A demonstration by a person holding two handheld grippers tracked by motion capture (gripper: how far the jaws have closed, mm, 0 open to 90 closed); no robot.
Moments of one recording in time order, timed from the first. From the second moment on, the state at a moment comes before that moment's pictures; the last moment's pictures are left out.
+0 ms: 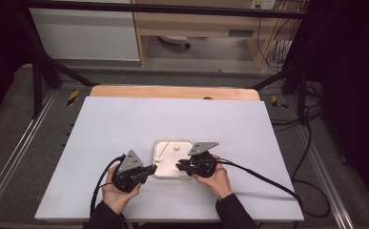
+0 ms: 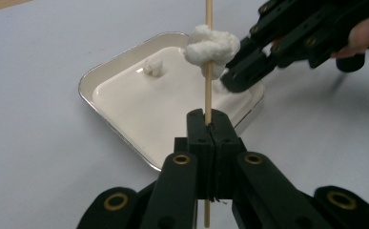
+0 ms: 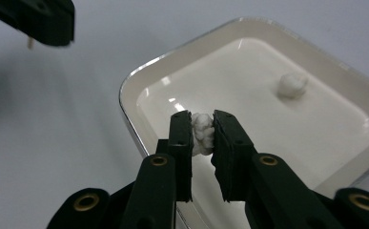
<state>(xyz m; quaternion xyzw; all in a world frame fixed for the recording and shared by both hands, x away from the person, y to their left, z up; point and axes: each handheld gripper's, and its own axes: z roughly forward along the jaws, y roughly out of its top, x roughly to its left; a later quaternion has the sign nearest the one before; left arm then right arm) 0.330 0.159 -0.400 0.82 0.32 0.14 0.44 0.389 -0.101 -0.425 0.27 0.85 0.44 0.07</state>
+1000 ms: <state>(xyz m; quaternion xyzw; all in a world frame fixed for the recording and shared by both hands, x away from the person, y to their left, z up) 0.314 0.130 -0.400 0.85 0.26 0.14 0.44 0.373 -0.152 -0.341 0.26 0.77 0.59 0.06</state>
